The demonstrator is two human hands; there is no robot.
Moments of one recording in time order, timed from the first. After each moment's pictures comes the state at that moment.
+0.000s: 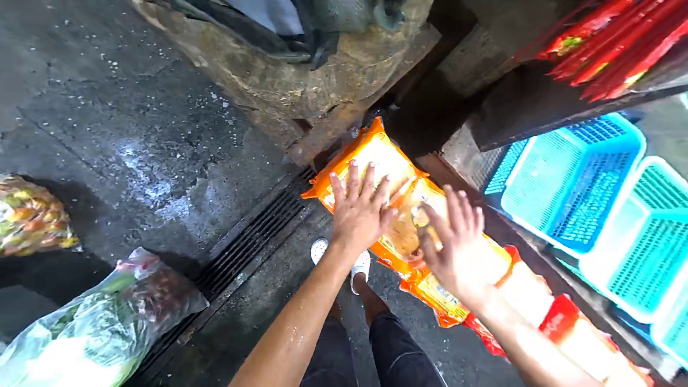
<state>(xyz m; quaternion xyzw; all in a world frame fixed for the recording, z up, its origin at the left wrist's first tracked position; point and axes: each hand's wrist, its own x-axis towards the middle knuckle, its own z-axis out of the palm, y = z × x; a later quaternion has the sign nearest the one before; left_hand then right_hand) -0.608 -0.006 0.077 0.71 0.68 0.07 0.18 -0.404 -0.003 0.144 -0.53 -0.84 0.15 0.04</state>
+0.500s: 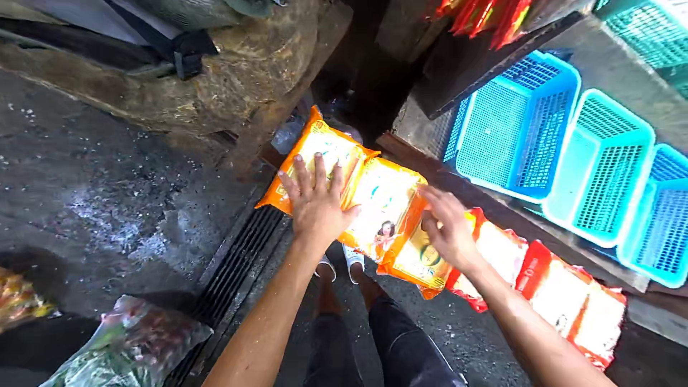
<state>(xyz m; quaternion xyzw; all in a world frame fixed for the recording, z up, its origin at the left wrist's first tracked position) -0.595 0.010 0.090 0.71 0.67 0.00 0.19 -0.309 -0.012 0.124 -0.59 -0.75 0.26 0.11</state>
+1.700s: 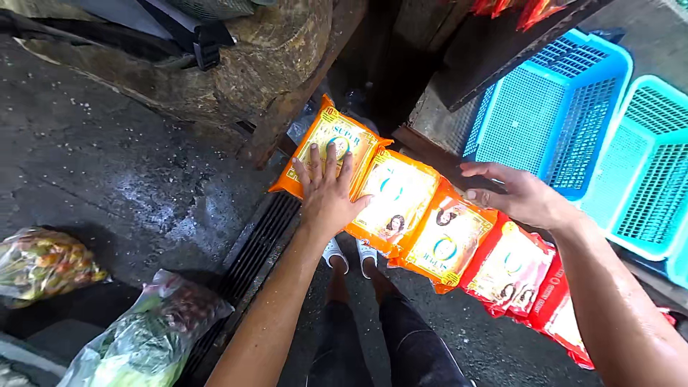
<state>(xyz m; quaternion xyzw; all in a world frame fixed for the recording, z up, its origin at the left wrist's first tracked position) -0.603 0.013 0.098 0.72 0.67 0.03 0.18 -0.247 0.075 0.177 -0.54 -0.71 0.45 0.01</state>
